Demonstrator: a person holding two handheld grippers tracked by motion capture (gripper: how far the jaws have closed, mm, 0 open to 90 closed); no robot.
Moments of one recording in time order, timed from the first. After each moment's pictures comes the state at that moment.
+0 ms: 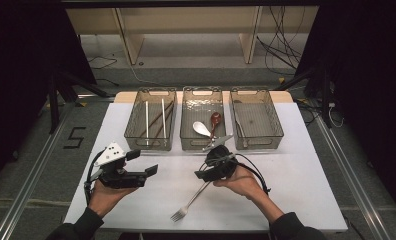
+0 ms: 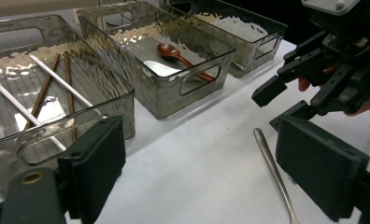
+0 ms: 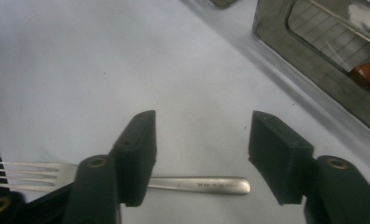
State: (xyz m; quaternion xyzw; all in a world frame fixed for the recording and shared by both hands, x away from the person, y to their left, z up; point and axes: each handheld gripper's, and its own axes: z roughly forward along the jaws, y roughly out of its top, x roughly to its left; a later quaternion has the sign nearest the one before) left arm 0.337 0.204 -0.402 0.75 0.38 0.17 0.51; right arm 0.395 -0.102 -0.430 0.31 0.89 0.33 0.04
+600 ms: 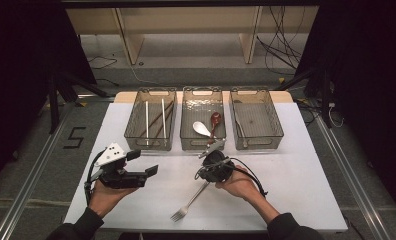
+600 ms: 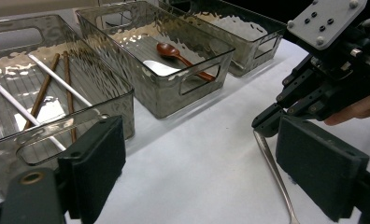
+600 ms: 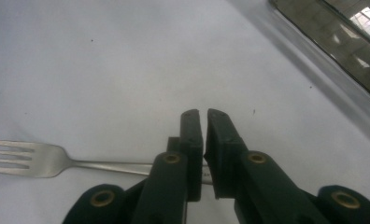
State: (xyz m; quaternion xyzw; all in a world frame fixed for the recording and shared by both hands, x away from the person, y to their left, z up) left arm 0.336 0.204 -0.402 0.75 0.37 0.17 0.51; right arm 0.395 -0.094 -0.448 0.29 0.91 0.28 0.05
